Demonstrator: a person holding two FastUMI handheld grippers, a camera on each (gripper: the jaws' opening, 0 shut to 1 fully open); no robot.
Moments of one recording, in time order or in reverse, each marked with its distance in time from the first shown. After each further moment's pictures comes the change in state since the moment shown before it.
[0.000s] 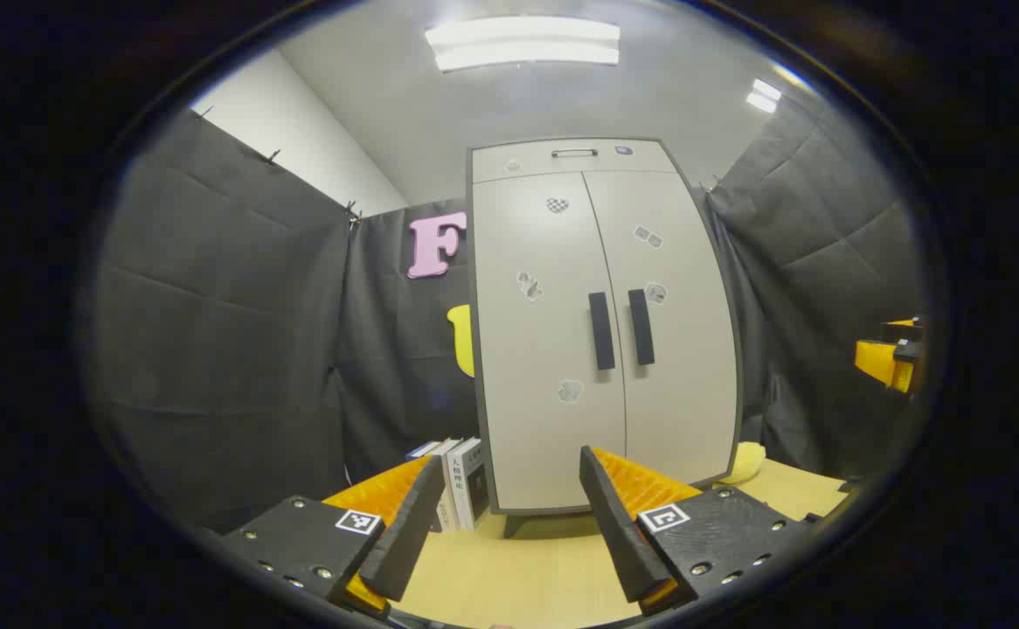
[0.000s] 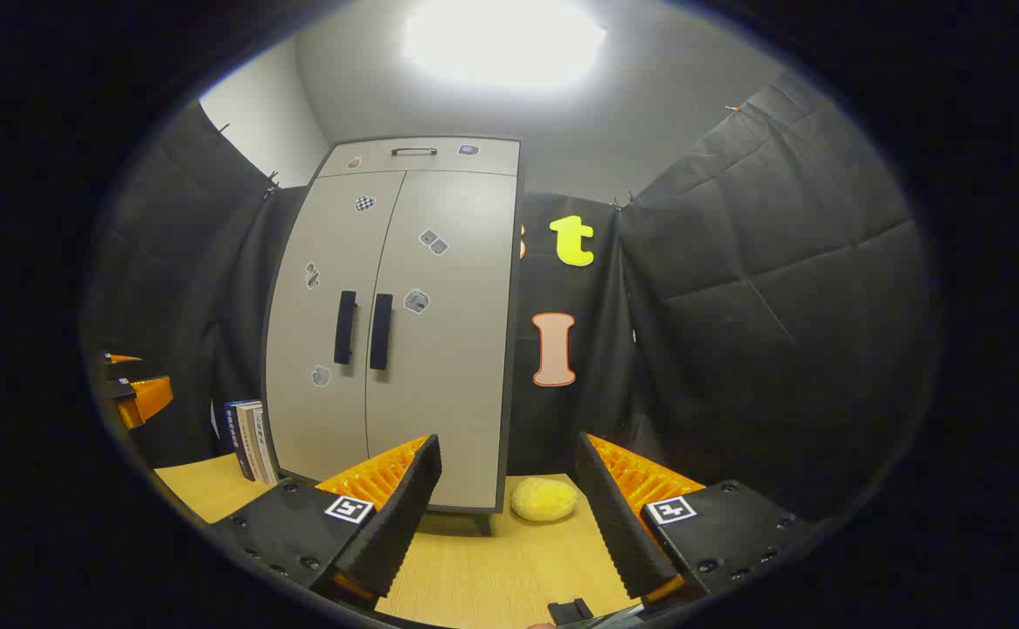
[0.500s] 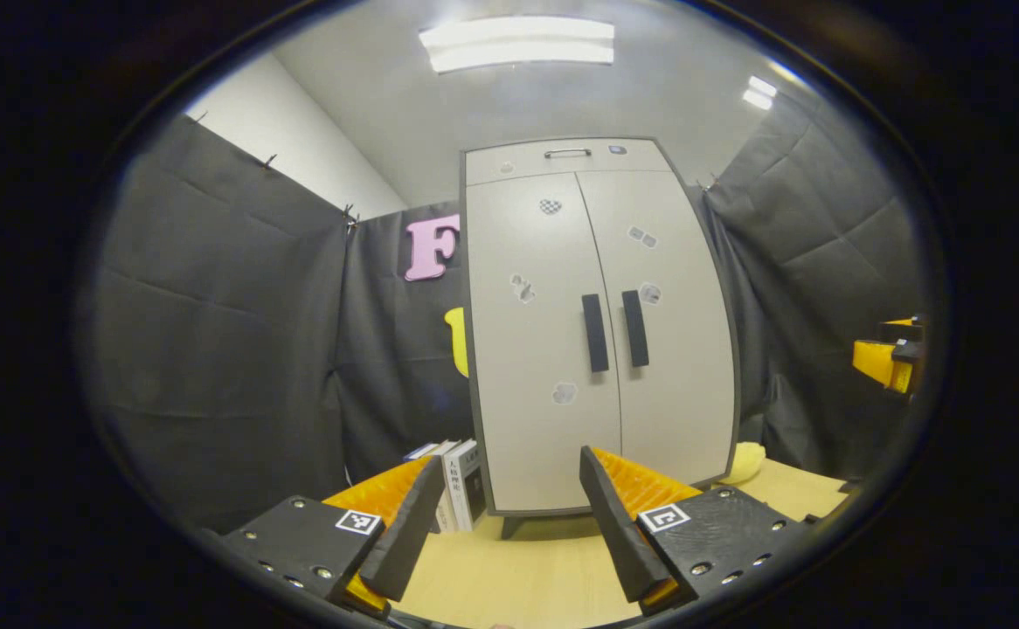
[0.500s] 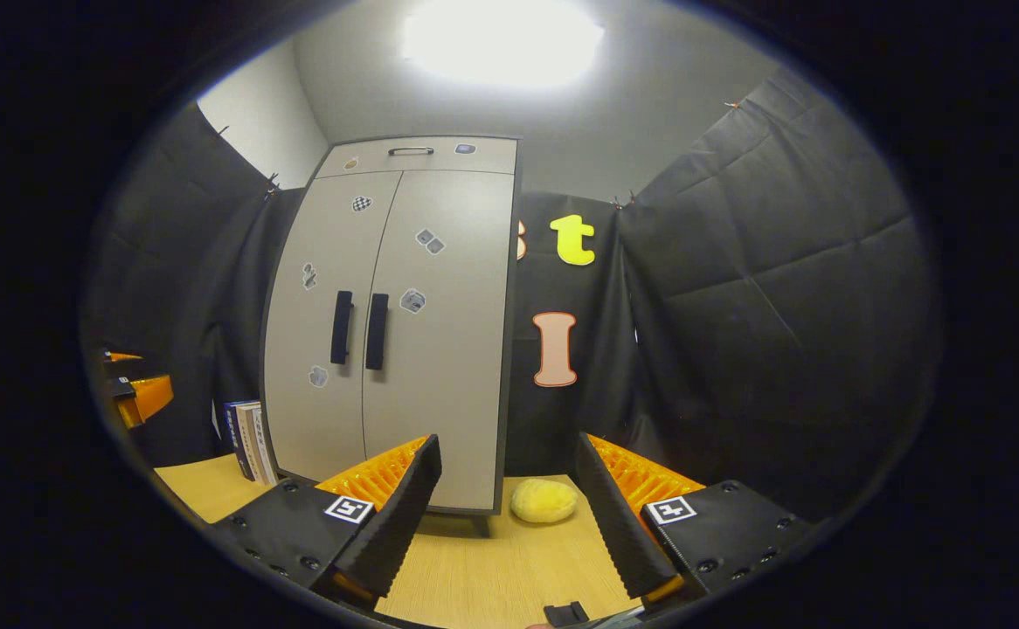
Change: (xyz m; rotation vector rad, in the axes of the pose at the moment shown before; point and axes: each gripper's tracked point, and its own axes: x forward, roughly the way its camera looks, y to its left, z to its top) left arm 0.001 -0.016 0.005 0.007 0.001 0.007; right arm 0.008 -0.010 -0.002 0.003 0.000 0.015
